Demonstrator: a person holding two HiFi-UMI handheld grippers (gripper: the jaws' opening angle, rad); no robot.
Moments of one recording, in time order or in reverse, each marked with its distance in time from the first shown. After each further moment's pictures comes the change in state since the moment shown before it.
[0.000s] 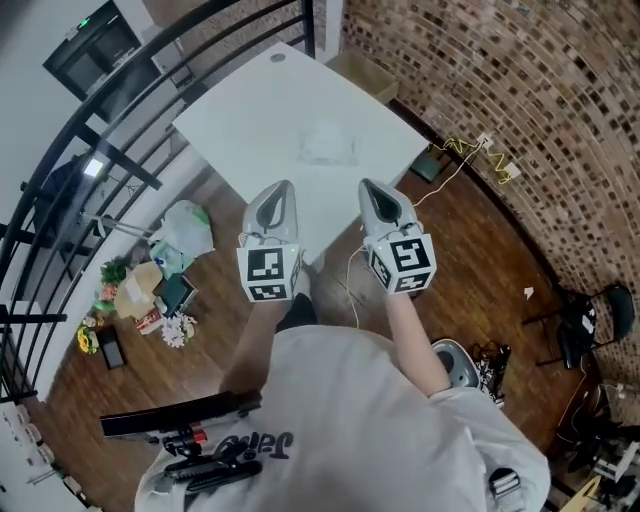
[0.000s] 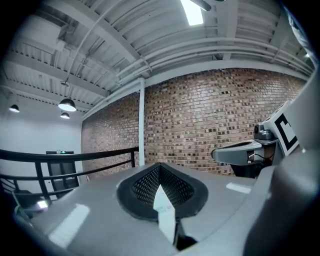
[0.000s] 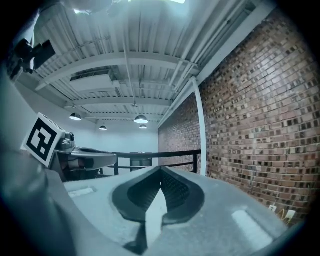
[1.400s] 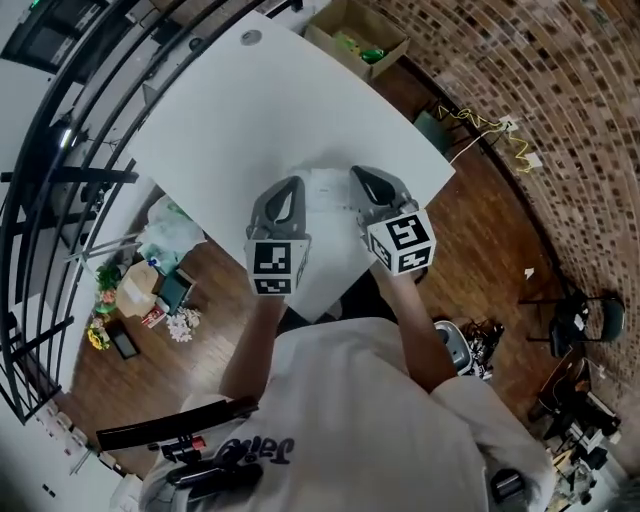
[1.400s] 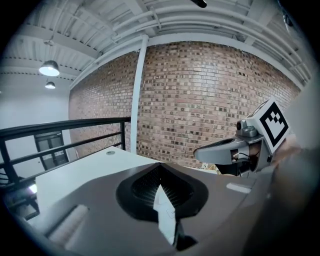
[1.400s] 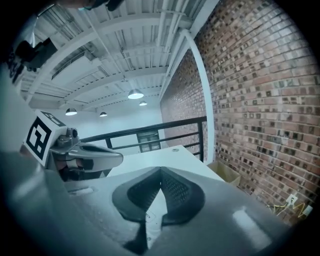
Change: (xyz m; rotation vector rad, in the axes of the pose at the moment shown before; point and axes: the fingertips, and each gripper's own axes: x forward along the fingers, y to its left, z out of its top) left arm 0.276 0.058 -0.112 -0.091 0.322 -0.131; right arm 0.261 -0.136 -0.108 0.118 0.331 0.123
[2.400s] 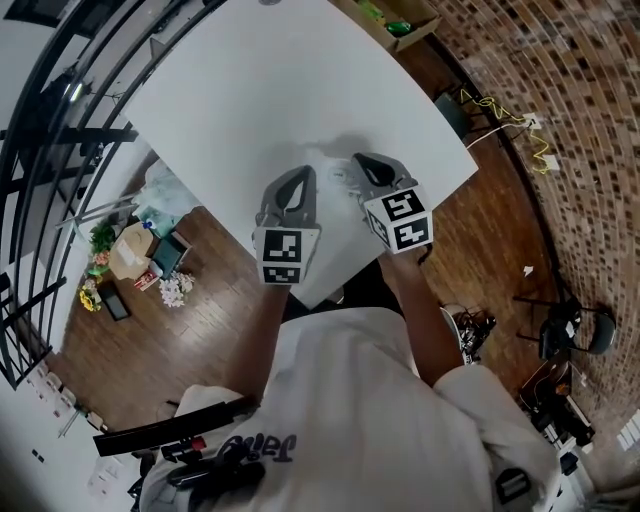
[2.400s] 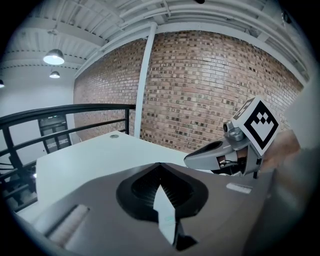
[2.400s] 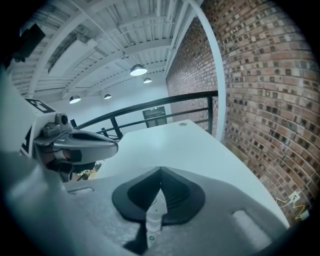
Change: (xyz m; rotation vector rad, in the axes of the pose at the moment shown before) left arm 0.019 0.015 -0.051 -0.055 0.100 0.042; right arm 0.057 0.002 -0.068 -0.019 0.277 0.093
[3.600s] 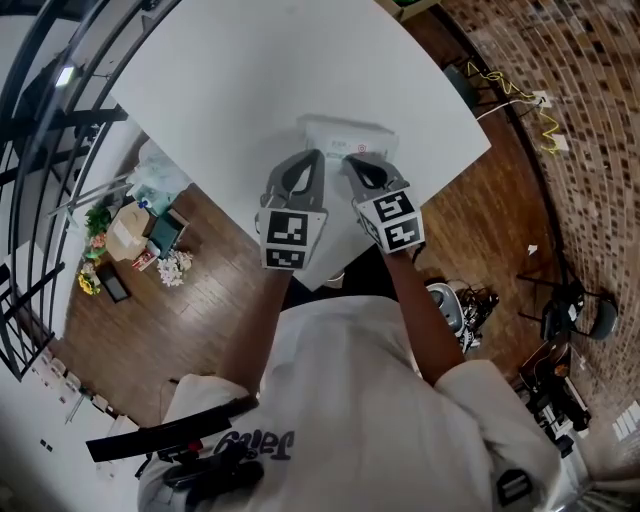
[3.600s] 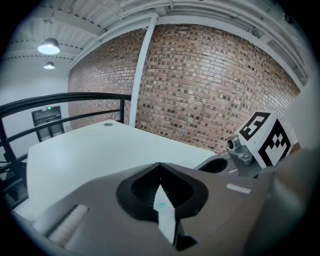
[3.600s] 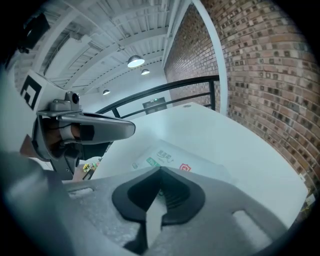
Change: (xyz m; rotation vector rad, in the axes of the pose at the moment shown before) left arm 0.012 -0.015 -0.040 -0.016 0.082 -0.067; right arm 0.013 0.034 -0.078 0.049 0.109 0.035
